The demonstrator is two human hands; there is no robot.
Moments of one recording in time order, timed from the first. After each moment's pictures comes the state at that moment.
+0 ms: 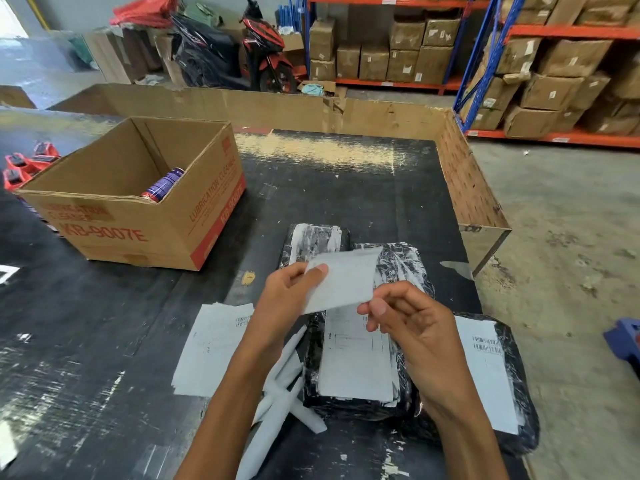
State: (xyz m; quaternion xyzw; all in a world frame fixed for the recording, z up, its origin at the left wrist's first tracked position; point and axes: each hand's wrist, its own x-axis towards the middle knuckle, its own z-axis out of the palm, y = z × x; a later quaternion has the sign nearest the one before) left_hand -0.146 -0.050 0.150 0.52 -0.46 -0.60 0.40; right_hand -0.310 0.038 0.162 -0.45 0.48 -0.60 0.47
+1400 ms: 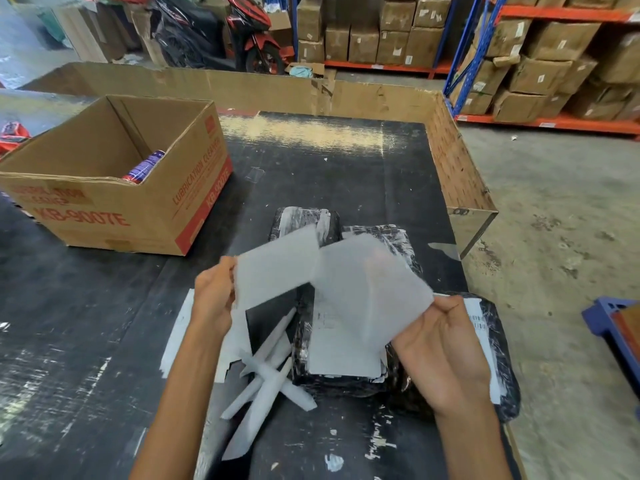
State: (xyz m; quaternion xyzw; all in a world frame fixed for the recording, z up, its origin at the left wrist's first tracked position) left_hand -0.085 -0.088 0.094 0.64 -0.26 -0.54 0.48; right_hand -0.327 0.054 0.156 -0.03 0.24 -0.69 0.68
